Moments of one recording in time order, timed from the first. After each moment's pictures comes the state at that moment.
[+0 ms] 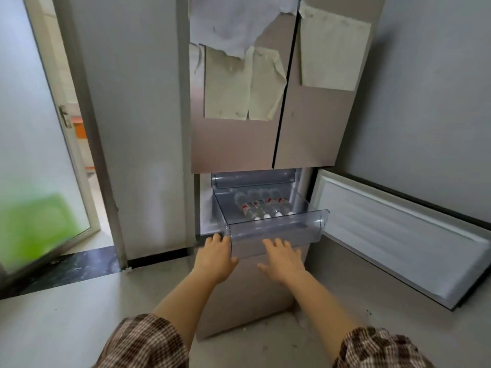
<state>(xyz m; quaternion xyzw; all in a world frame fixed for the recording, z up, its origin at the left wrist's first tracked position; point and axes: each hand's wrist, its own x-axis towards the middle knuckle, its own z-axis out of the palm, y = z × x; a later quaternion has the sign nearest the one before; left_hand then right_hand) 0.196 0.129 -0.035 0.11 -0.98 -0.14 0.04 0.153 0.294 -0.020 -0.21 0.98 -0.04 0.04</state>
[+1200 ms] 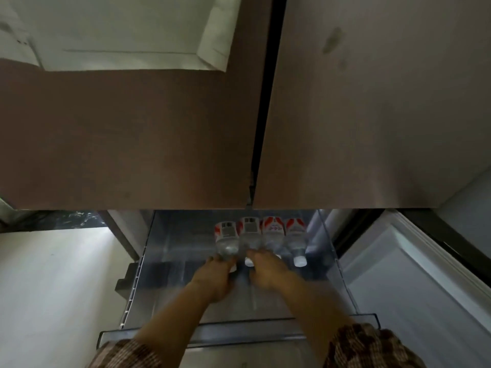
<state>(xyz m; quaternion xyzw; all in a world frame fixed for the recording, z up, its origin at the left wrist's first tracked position) -0.217 0.146 -0.170 0.19 -0.93 -0.24 -0.18 -0.318 0.263 -0.159 -0.35 0.89 -0.07 0.29</state>
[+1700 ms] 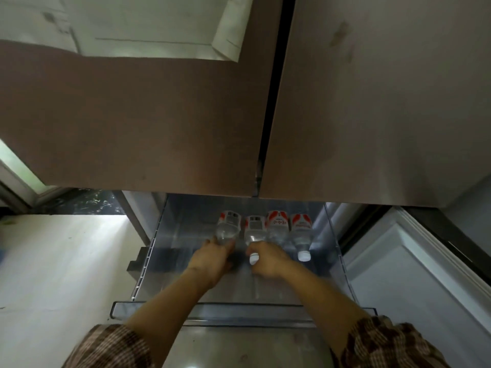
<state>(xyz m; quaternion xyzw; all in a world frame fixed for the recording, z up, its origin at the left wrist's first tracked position) -0.203 0.144 -0.146 0.22 -0.95 -0.16 -0.14 -0.316 0.266 -0.145 -0.37 0.86 -0.12 0.32</state>
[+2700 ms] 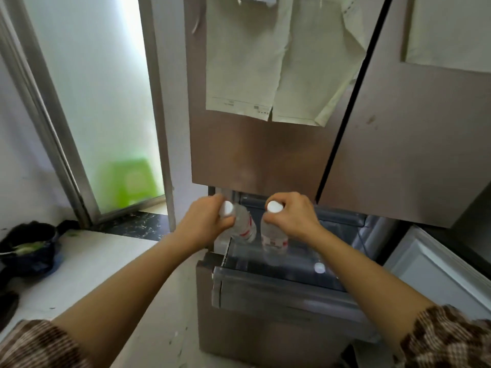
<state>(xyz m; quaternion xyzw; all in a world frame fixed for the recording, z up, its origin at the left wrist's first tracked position) -0.014 0.105 0.039 0.27 -0.92 -0.19 0.22 -0.171 0.233 0.048 -0.45 0.83 -0.33 0.02</state>
